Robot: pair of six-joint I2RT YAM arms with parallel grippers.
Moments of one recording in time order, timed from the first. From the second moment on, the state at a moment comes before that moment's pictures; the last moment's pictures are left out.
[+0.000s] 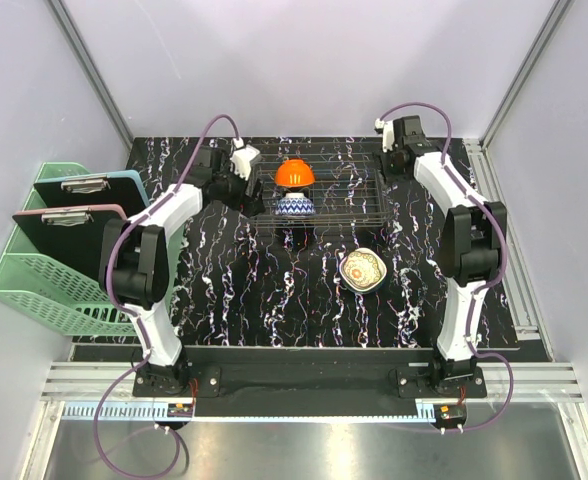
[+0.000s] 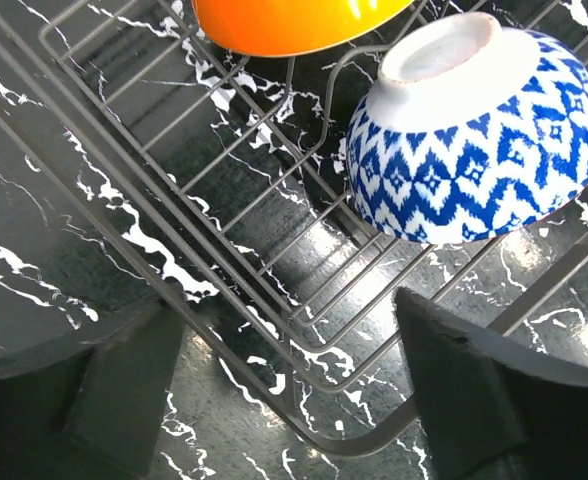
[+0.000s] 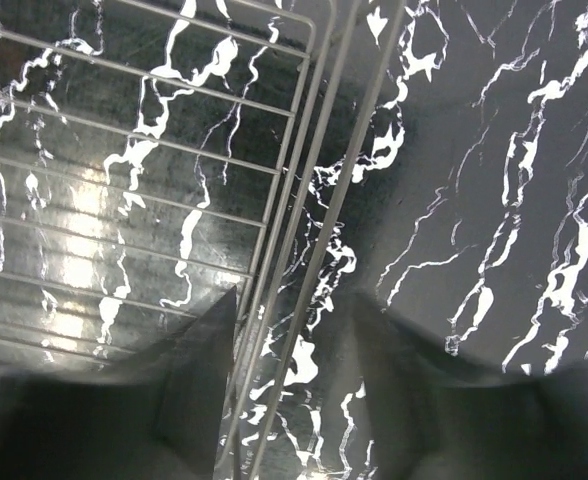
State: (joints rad) left arm -0.19 1.85 1.36 -0.32 0.50 0.27; right arm 0.17 2.07 1.79 -0.62 0.00 -0.15
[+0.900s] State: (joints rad) left arm -0.75 1.77 1.50 -0.60 0.39 0.34; right arm 0.14 1.52 1.41 -0.57 -0.09 -0.26
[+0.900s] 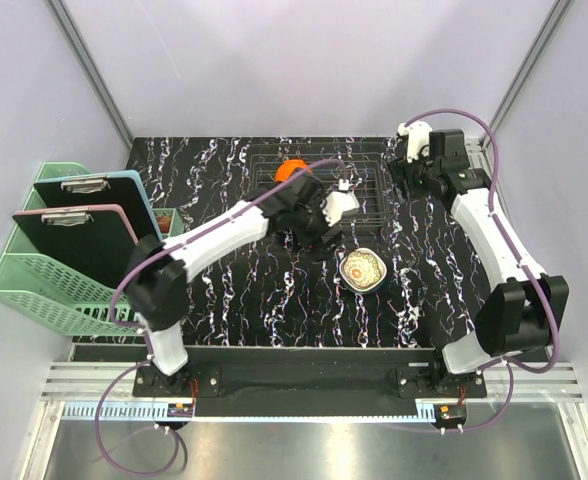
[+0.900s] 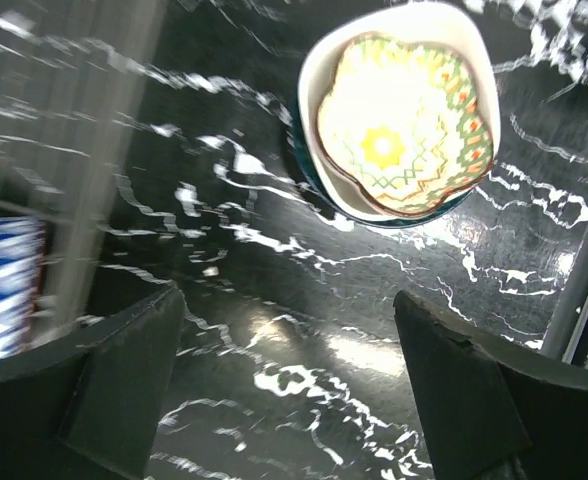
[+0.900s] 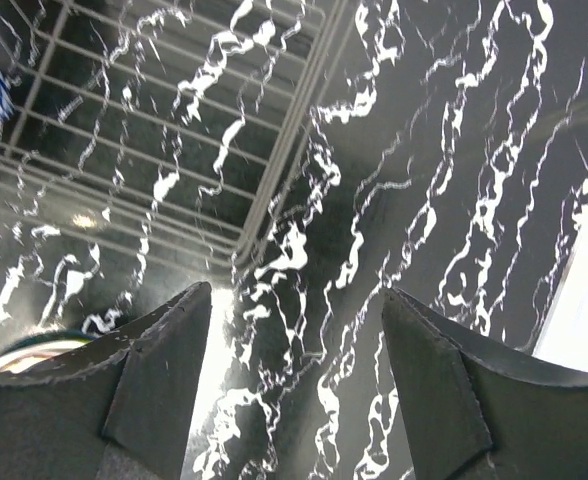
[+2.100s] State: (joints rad) left arm -0.86 2.08 1.75 -0.75 0.42 0.15; right arm -0.05 1.28 1.21 -0.56 -0.15 -0.30
